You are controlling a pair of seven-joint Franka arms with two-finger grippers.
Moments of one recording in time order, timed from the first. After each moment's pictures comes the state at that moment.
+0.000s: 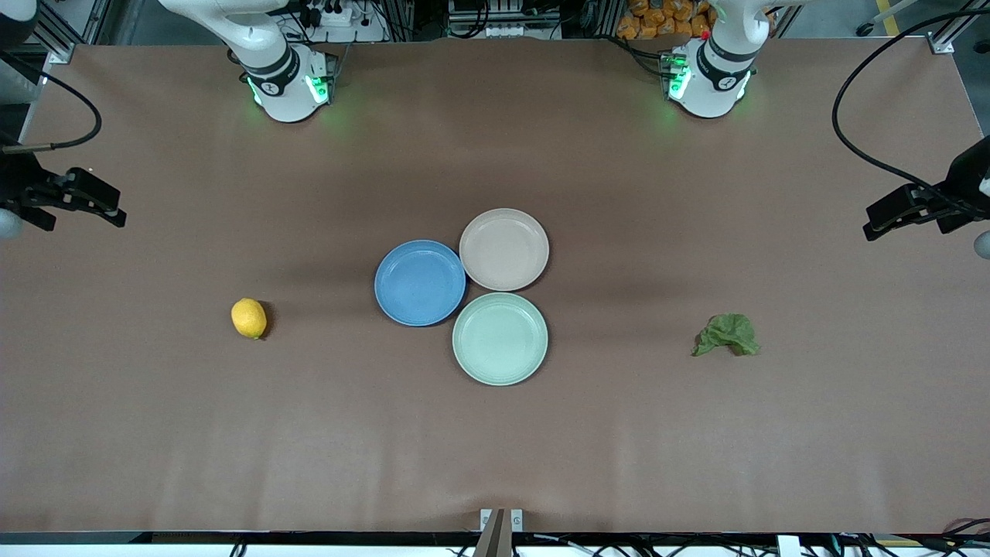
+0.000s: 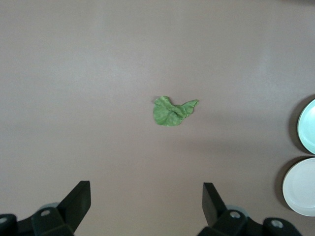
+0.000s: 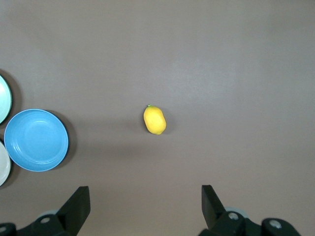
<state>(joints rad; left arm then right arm) 0.04 0.13 -0.10 -1.37 0.04 1.53 -0.14 0.05 0.02 -0.07 -1.52 0.00 1.58 -0.07</state>
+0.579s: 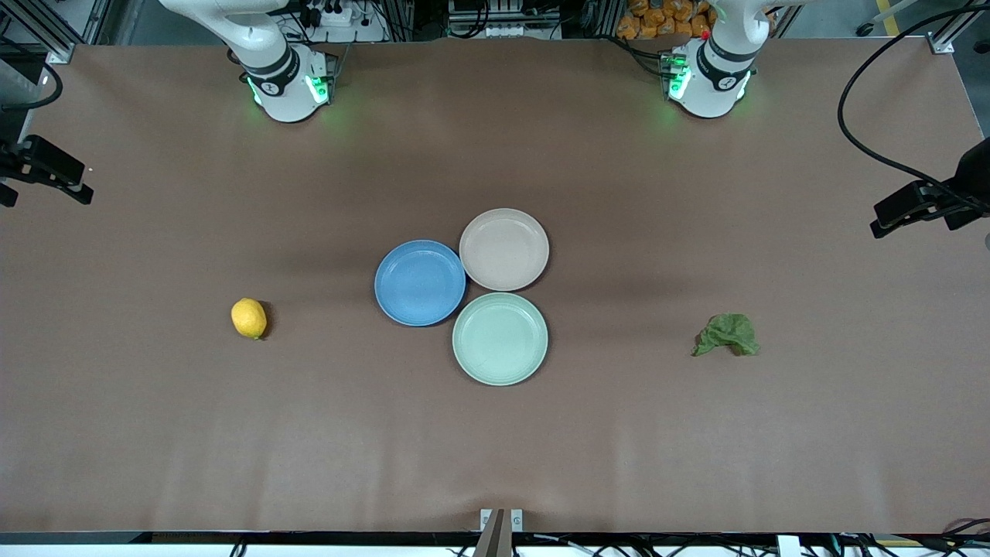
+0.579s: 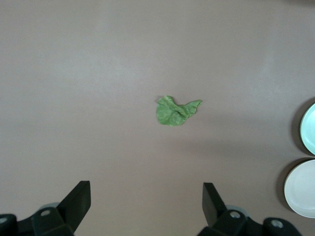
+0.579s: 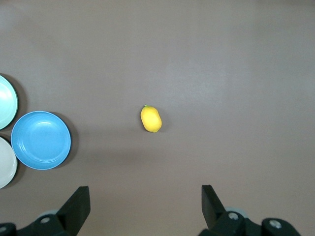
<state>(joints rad) 0.05 0.13 -0.09 -1.37 0.04 1.52 -0.14 0.04 0.01 -0.08 -1.45 0.00 1.51 -0.07</state>
